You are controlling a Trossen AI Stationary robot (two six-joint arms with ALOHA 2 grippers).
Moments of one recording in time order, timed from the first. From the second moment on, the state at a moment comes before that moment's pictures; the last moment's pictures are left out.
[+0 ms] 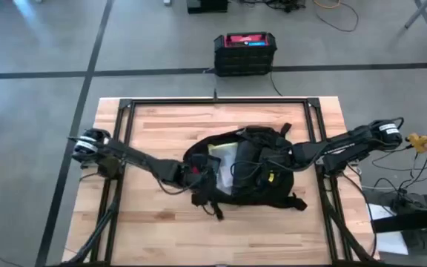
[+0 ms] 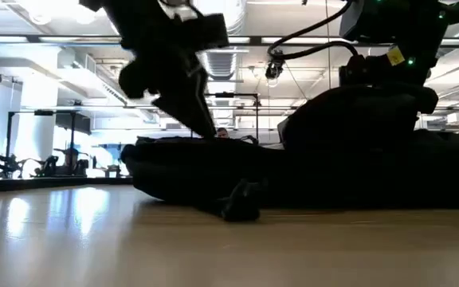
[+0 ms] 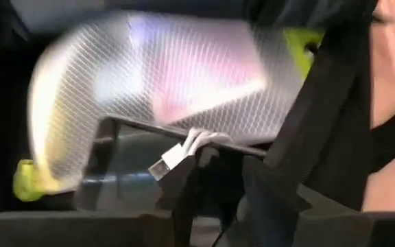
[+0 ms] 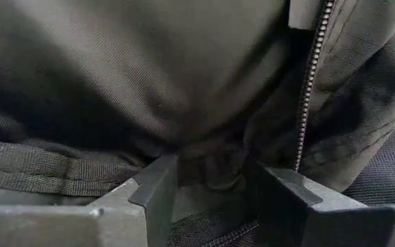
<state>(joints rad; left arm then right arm) -0.22 1.75 1.15 -0.44 -0.35 -0.04 0.14 1.34 0.75 -0.74 0.31 0.45</state>
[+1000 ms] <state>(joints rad) -0.10 1.72 1.13 -0.43 -0.21 -0.09 0.15 1.30 0.75 -0.71 0.31 0.40</state>
